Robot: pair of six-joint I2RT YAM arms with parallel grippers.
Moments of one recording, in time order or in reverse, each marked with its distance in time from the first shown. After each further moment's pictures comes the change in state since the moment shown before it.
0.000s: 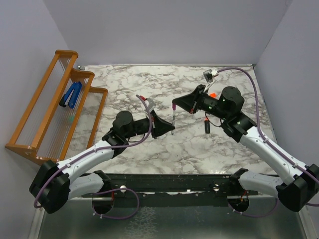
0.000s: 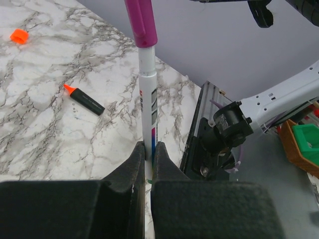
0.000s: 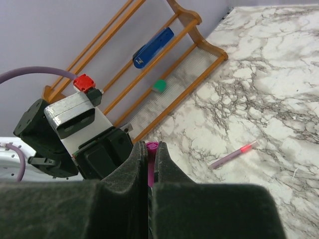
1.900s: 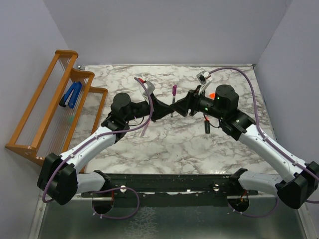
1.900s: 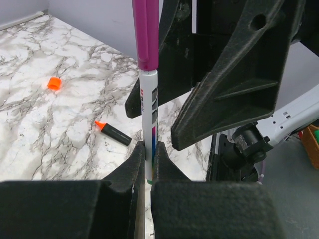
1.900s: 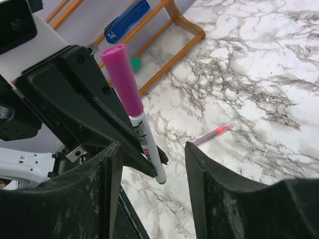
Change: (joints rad) left arm 0.120 0.135 0.245 -0.058 0.137 0.098; right arm 0.029 0.006 0.052 -0.167 0.055 -0.169
